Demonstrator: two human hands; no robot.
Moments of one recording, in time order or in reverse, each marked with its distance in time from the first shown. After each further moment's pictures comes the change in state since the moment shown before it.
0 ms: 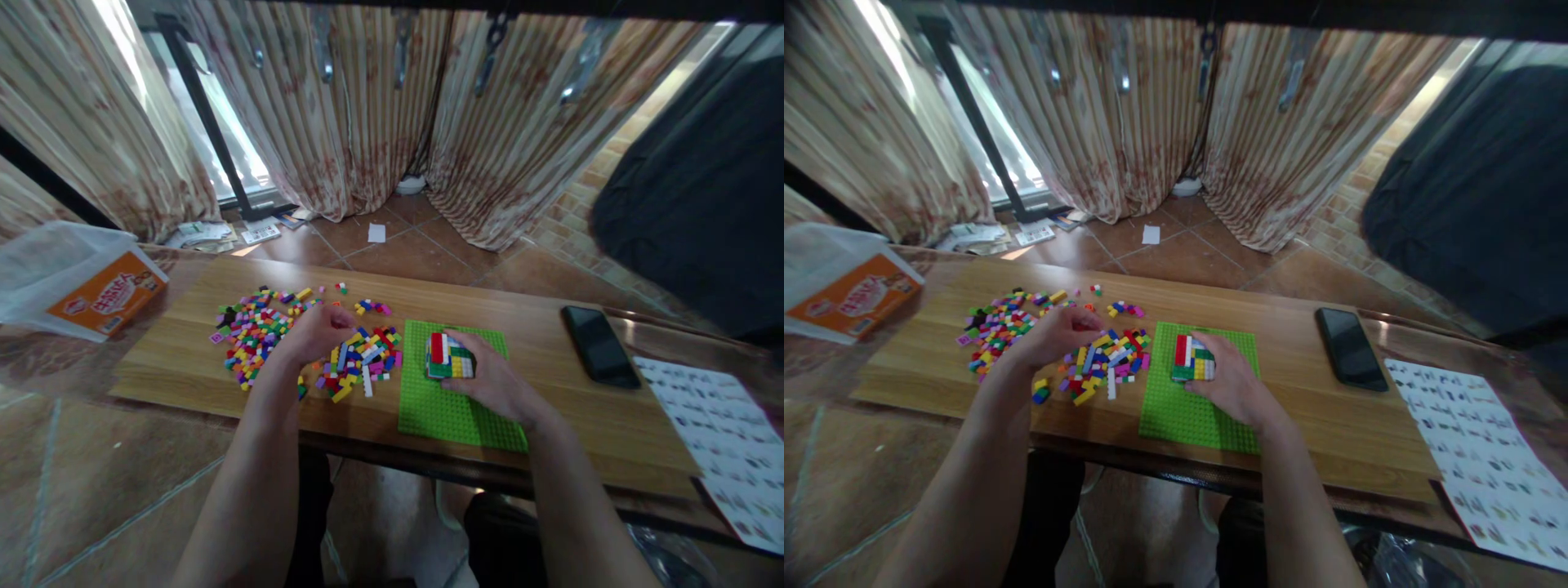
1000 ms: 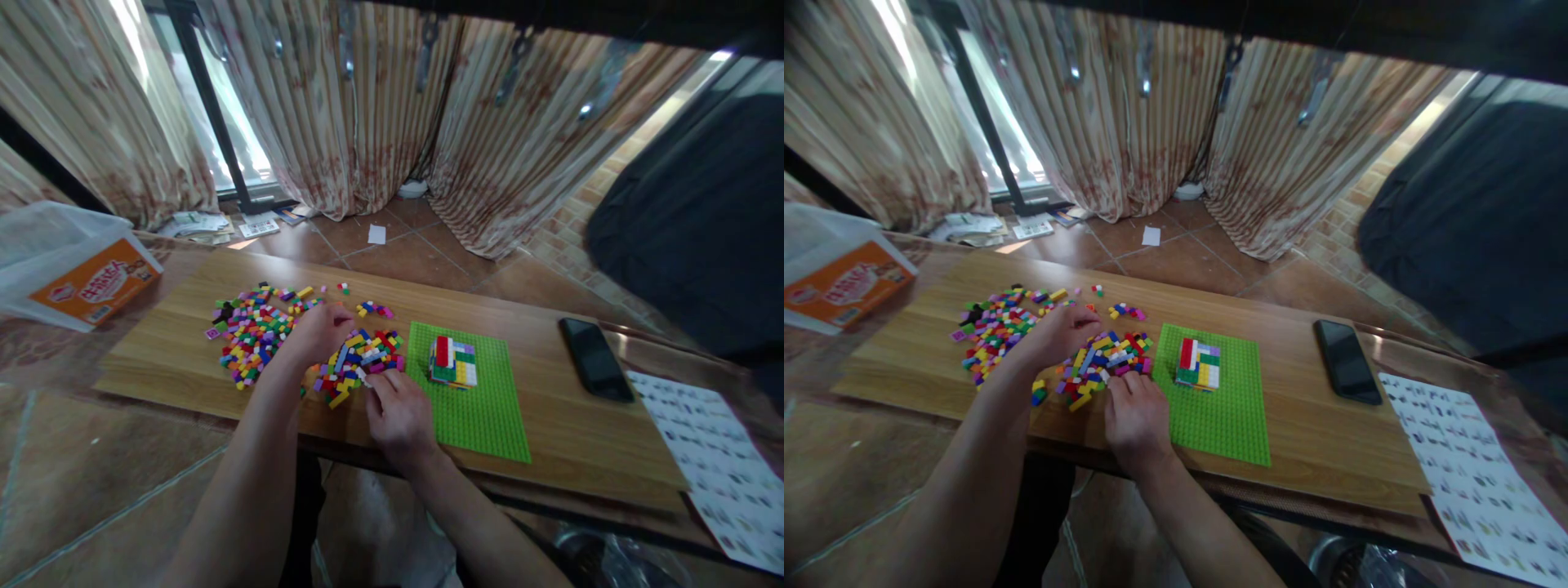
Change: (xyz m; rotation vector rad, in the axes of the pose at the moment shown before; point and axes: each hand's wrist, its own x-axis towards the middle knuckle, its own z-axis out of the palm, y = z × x) left_hand 0.001 0.003 0.004 0.182 0.105 0.066; right_hand -0.007 -0.105 0.106 -0.235 0.213 -0.199
